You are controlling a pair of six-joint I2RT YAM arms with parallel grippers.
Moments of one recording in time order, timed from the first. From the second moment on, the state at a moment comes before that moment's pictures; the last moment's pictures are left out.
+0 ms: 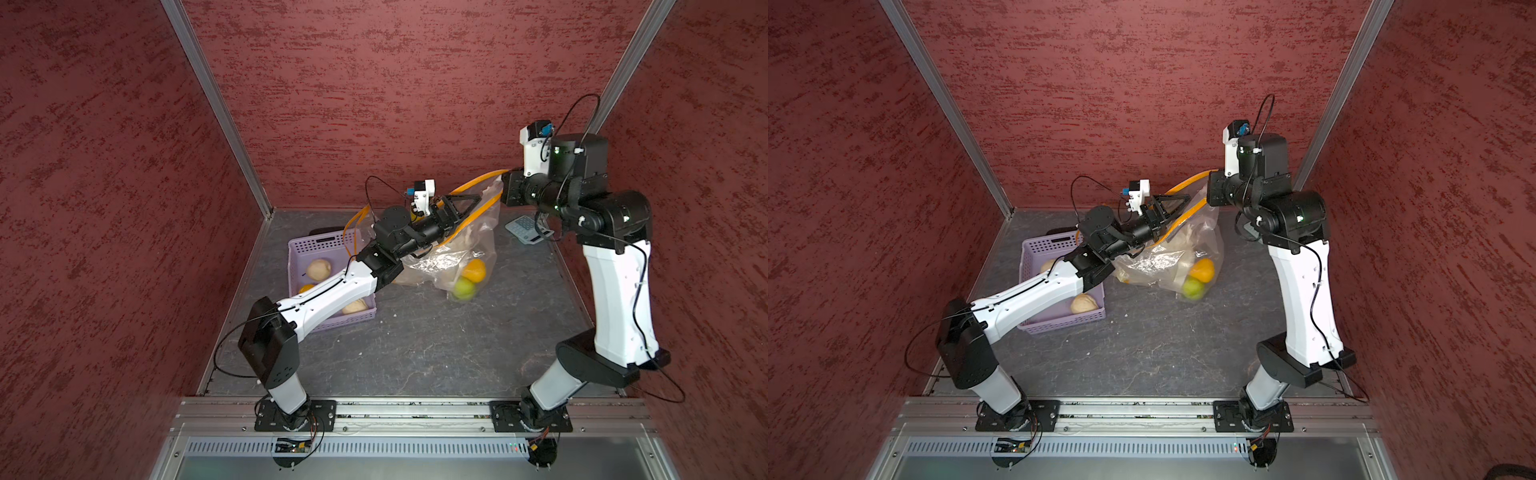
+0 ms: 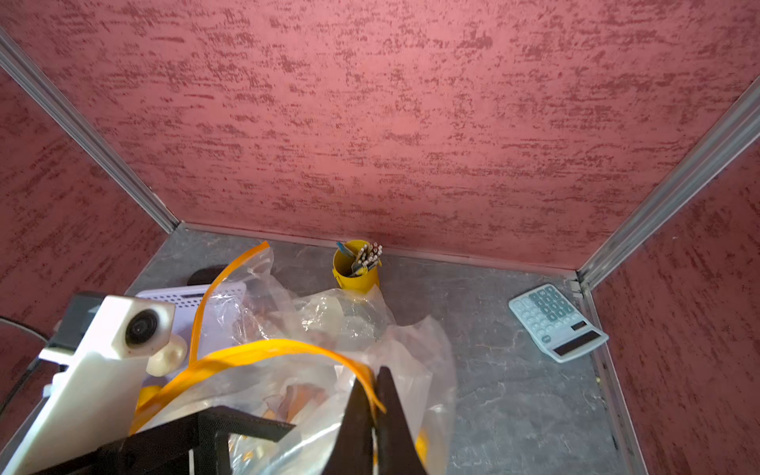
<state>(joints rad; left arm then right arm) -0.78 1.69 1.47 0.49 0.35 -1.35 0.34 1.67 2.54 -1.30 0.13 0.13</state>
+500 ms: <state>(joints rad) -0.69 1.44 0.90 0.43 0.28 -1.35 0.34 1.55 1.76 -1.06 -0.20 0.24</state>
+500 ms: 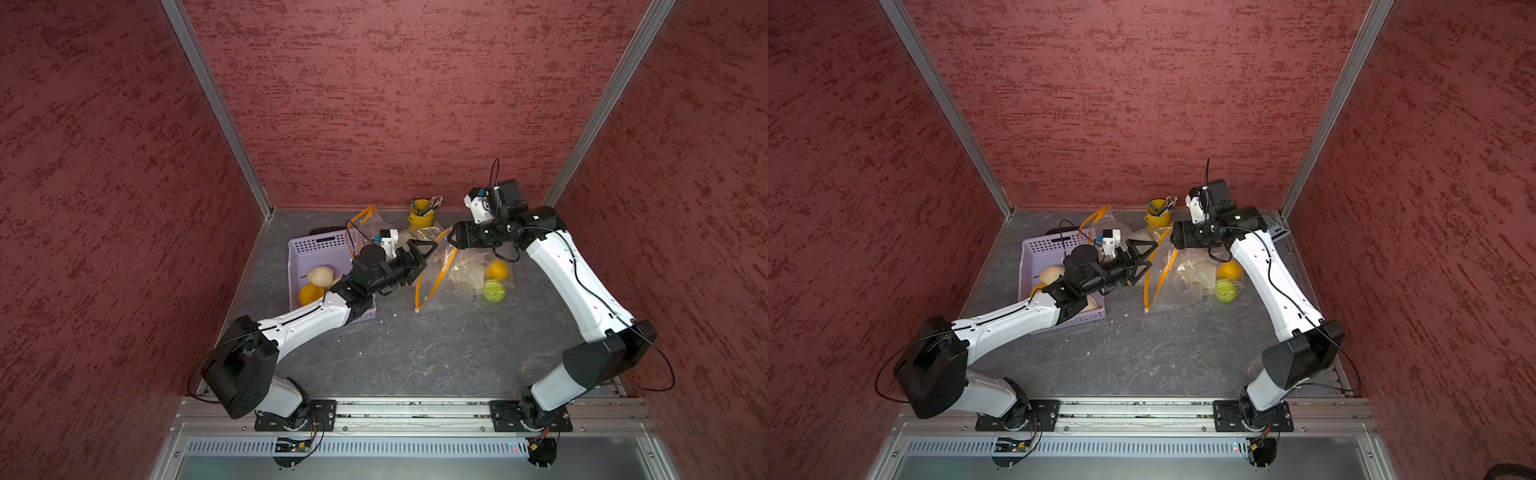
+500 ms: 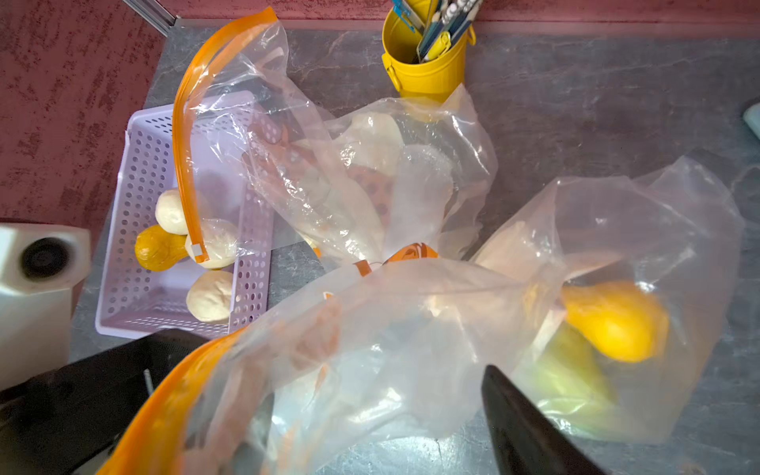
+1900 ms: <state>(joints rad) -0.72 1.11 0.91 0.08 0.21 -1.01 0.52 1.46 1.45 -0.80 0.32 0.50</state>
